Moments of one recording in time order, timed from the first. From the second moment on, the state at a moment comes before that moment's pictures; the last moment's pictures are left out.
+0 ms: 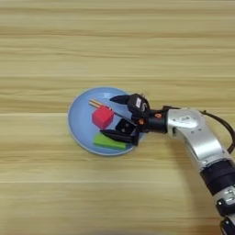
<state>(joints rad) -0.35 -0.30 0.23 0.36 0.06 -0.06 1.01</state>
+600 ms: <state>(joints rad) -0.35 -0.27 0.23 0.37 0.06 -0.07 0.99</state>
